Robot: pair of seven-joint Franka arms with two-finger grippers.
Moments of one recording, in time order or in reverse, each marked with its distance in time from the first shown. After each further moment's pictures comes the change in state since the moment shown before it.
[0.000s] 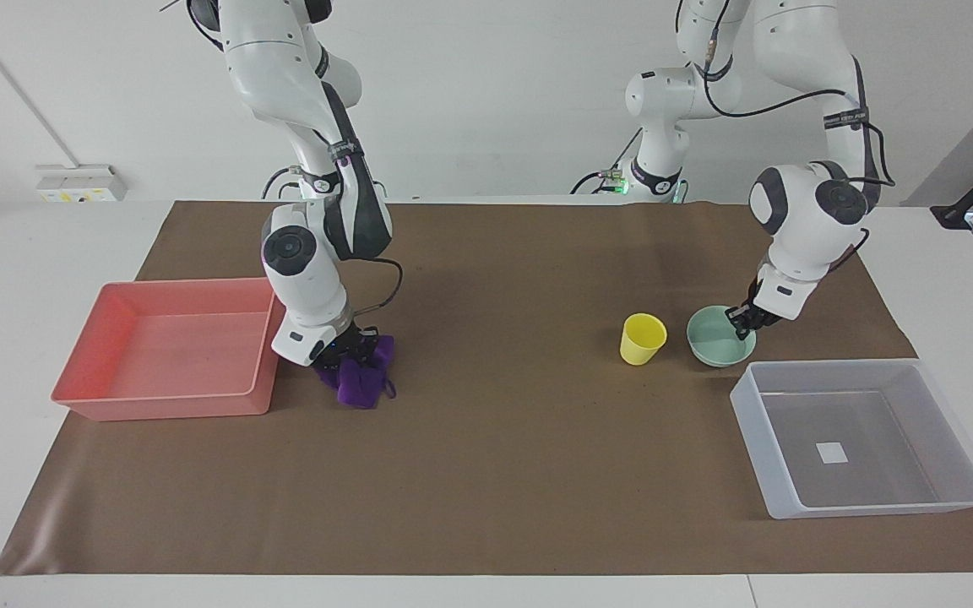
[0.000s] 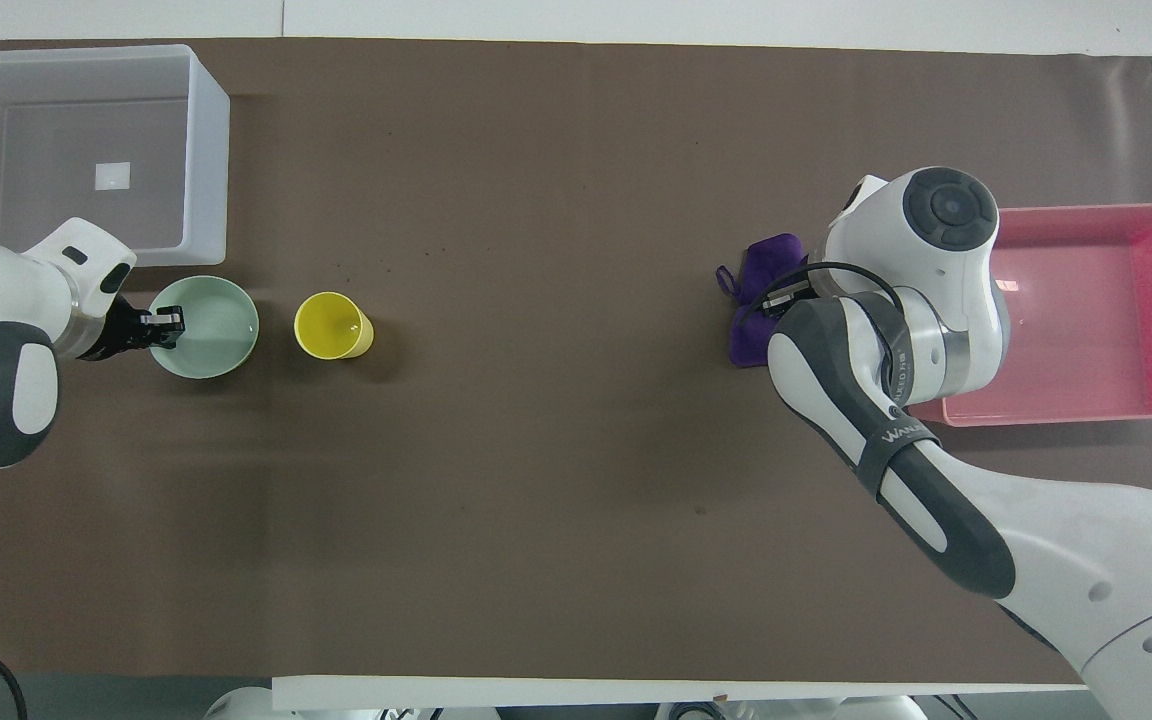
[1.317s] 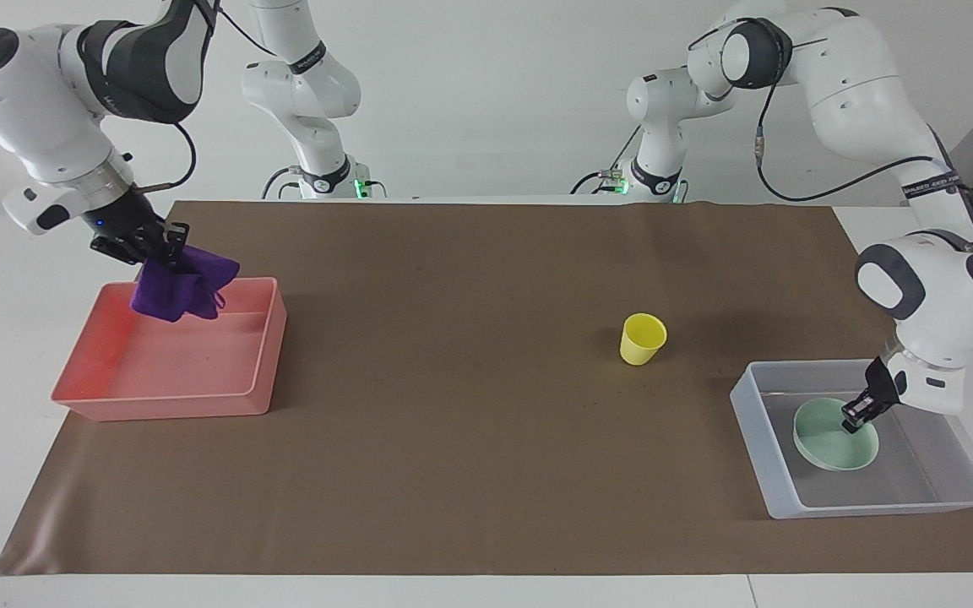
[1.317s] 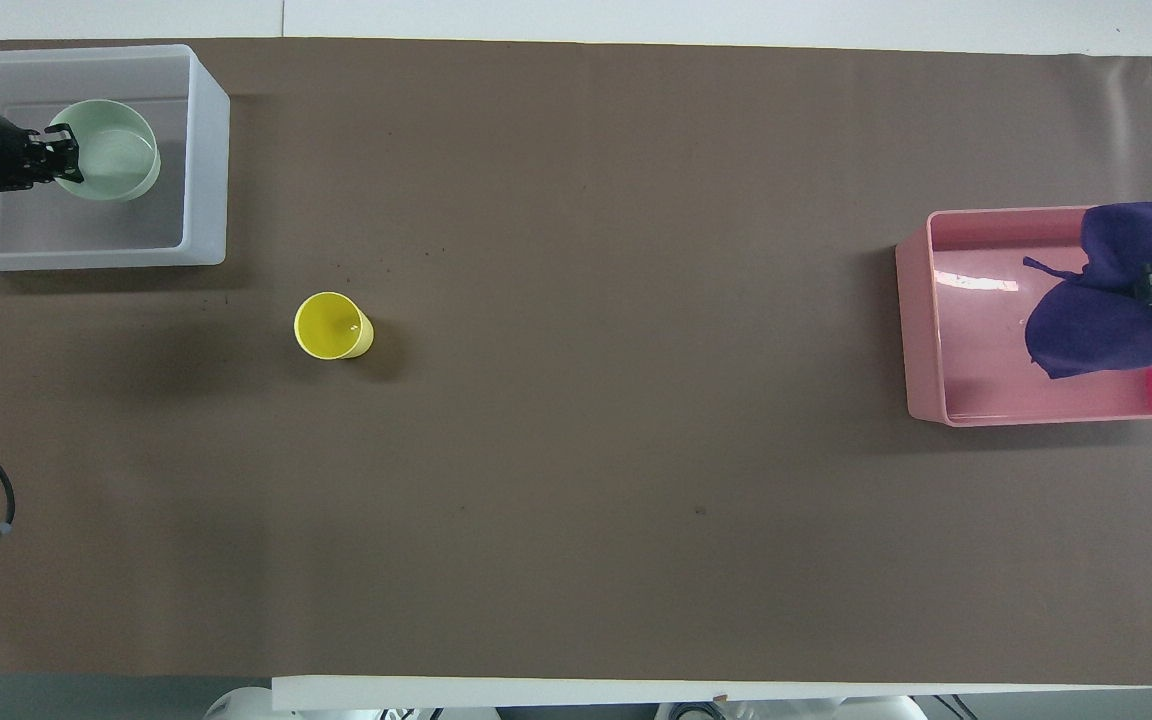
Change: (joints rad) left arm 0.136 0.548 0.033 0.664 -0.072 0.076 -0.018; right arm -0.407 -0.320 -0.016 0.184 -0.051 -0.517 -0.177
